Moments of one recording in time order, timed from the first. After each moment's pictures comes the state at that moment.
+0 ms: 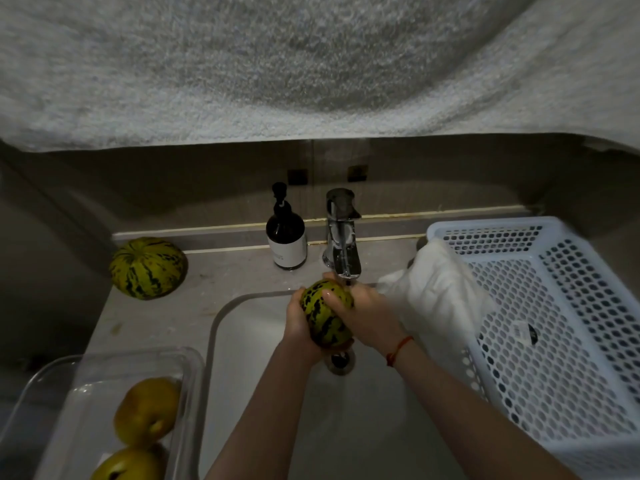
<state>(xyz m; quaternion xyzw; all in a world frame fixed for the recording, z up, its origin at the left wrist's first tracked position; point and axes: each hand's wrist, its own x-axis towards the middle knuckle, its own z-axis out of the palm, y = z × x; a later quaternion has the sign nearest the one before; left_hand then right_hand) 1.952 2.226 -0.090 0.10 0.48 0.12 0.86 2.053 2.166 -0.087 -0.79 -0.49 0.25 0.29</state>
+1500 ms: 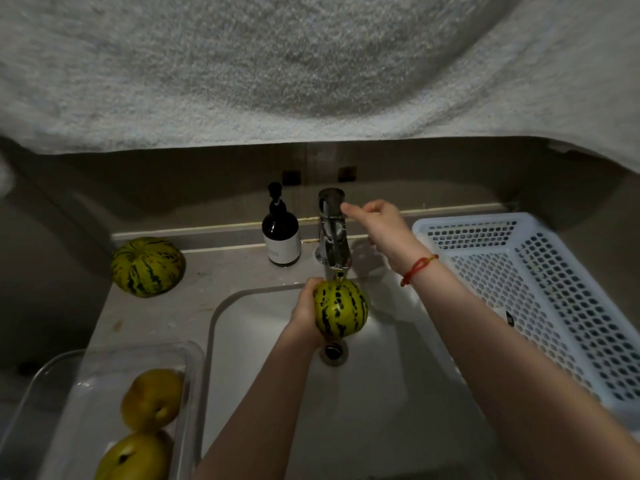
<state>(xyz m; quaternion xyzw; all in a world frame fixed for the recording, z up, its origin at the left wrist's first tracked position) 1.965 2.216 -0.074 0.17 0.50 0.11 0.84 2.087 2.193 0.032 -0.77 -0.28 0.31 0.48</state>
